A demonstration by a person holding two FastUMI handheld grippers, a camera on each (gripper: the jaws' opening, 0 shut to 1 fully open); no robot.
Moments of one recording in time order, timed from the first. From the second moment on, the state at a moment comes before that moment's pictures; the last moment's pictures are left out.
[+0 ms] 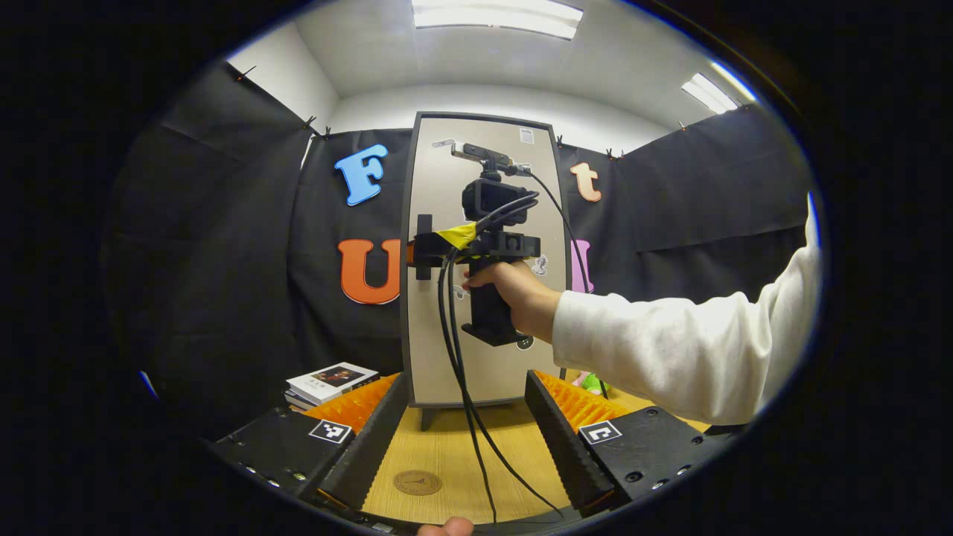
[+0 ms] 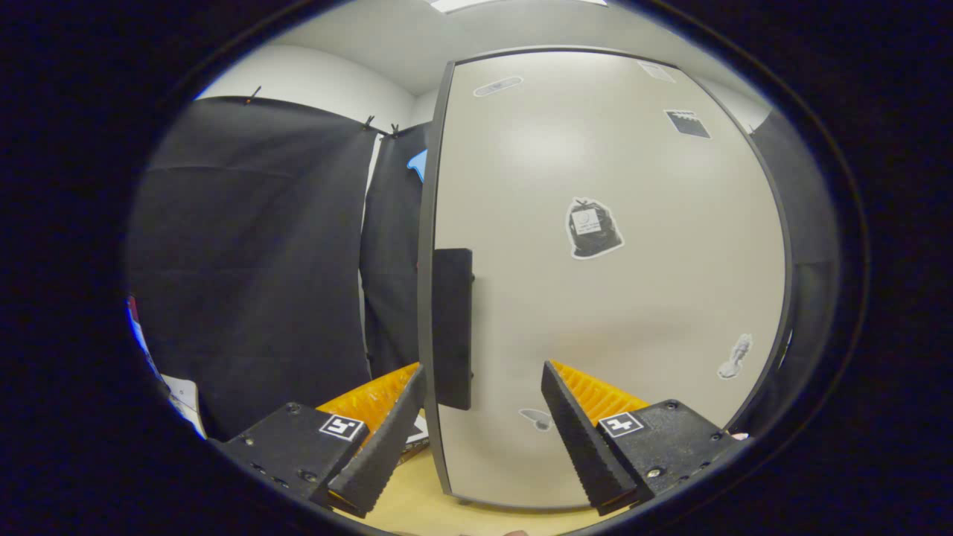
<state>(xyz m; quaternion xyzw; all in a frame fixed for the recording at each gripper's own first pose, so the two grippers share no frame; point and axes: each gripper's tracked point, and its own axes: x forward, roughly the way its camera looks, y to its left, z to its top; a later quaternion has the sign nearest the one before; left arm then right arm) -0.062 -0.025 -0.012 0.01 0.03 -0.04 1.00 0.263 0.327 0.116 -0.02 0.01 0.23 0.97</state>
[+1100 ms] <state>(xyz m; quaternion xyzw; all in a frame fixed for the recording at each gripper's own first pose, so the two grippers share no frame) -0.046 0.018 -0.010 -0.01 0.01 0.00 1.00 0.293 0.356 0.102 -0.03 0.02 0.22 0.98</state>
